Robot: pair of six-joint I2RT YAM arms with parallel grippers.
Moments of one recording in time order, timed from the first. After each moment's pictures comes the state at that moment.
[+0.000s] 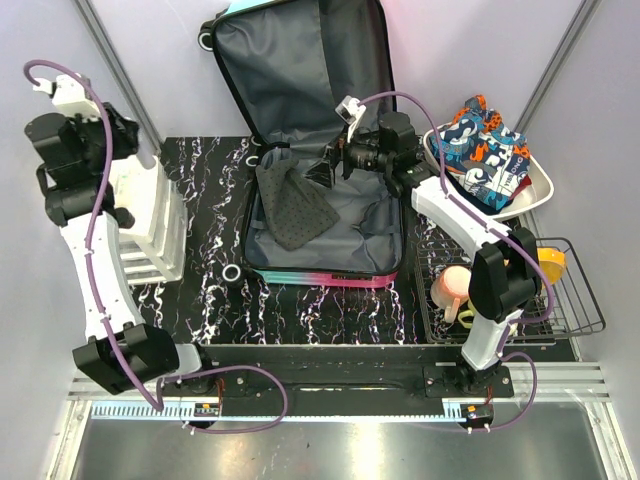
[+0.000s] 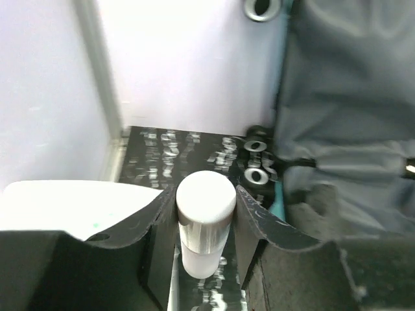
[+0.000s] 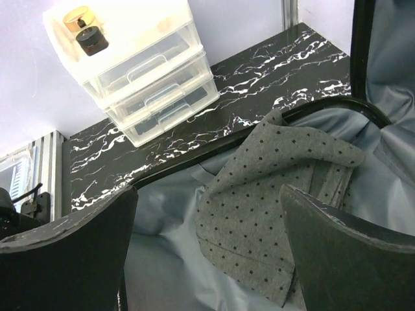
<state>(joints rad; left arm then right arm) 0.38 1.31 1.53 -0.32 0.45 -0.12 0.49 1.80 1.56 0.14 -0.75 0.16</state>
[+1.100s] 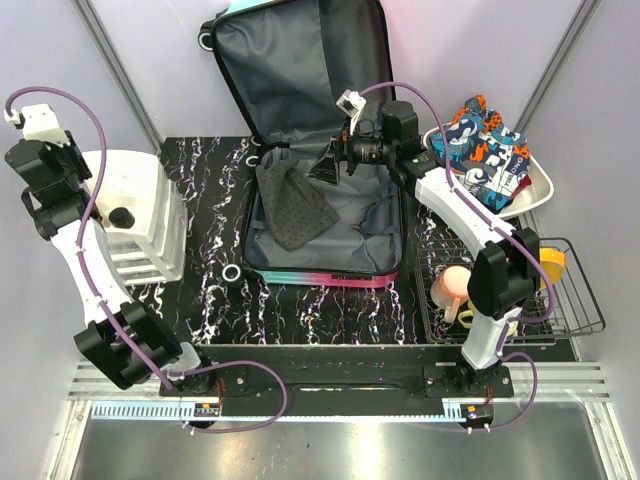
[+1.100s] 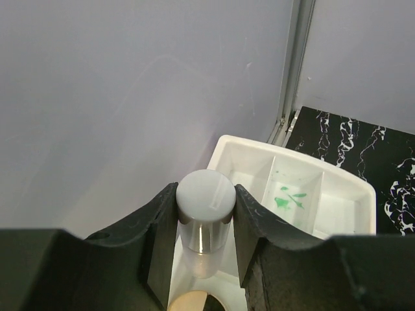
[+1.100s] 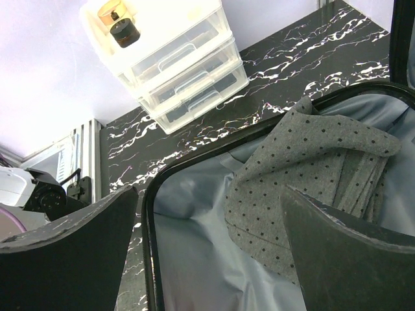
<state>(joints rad) 0.62 1.34 1.39 -0.18 0.12 0.15 0.46 1.82 1.68 -0.05 -0.86 0.20</state>
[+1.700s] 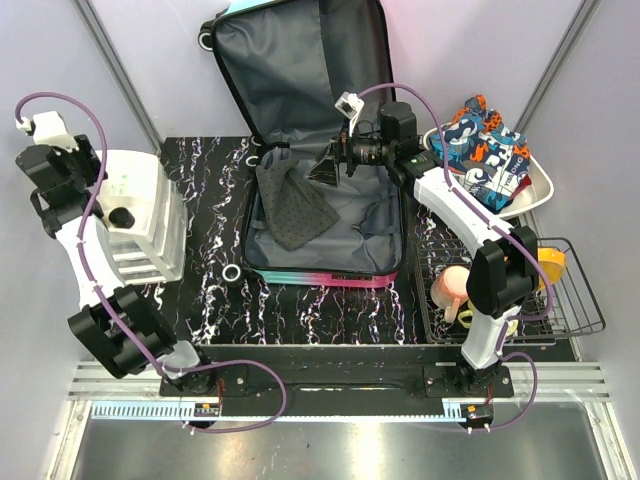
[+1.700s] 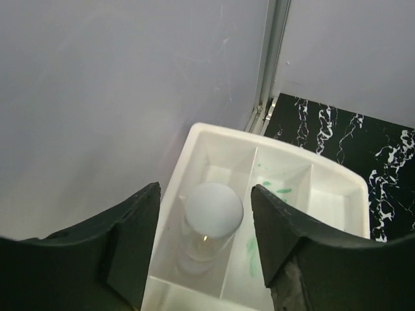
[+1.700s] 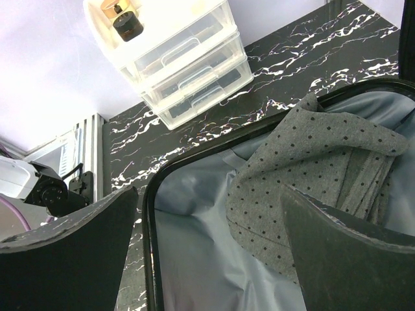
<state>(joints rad) 0.62 1.42 1.34 -0.09 0.20 0.11 0.46 1.83 1.68 -0.05 -0.88 0.19</state>
